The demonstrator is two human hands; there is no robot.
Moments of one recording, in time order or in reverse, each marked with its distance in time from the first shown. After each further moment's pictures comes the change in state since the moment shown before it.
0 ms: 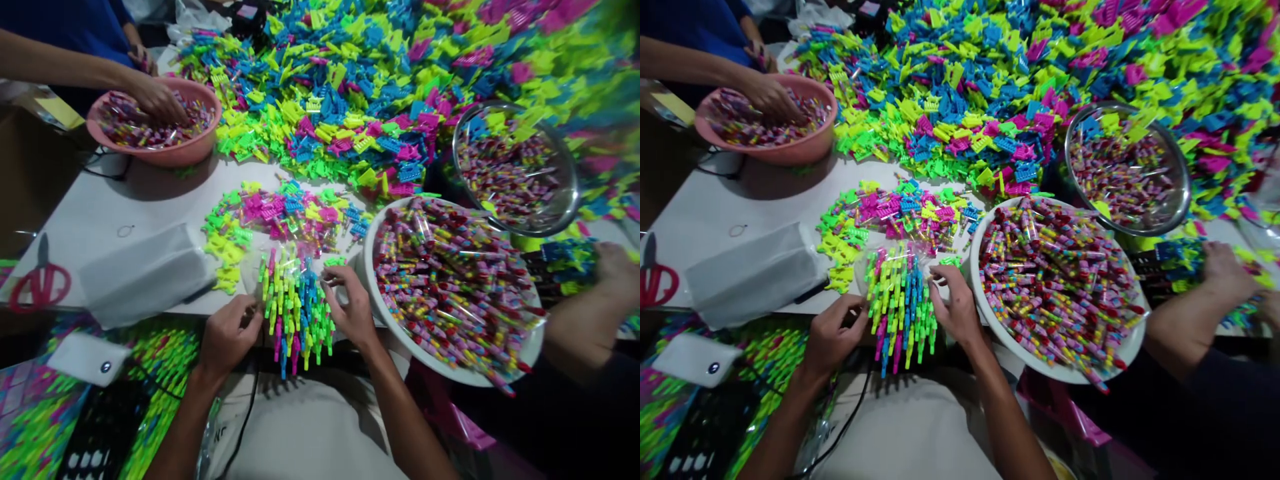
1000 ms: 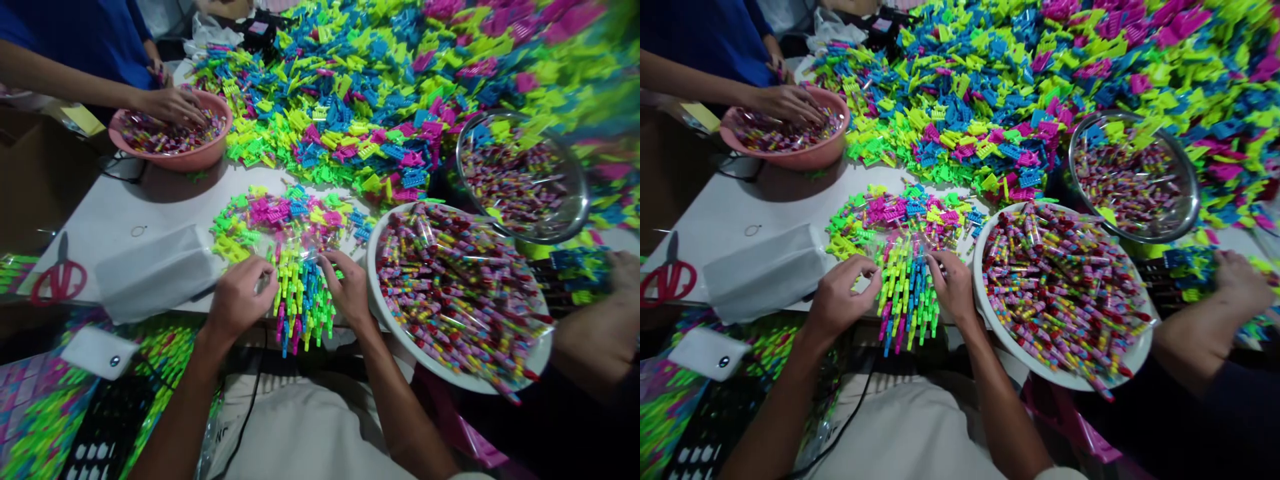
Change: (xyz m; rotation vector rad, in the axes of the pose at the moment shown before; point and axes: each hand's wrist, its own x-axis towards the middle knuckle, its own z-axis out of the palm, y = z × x) left_hand 0.079 0.029 -0.025 0.010 0.067 0.178; right_hand 0.043 -0.003 0.013 -0.099 0.075 -0.060
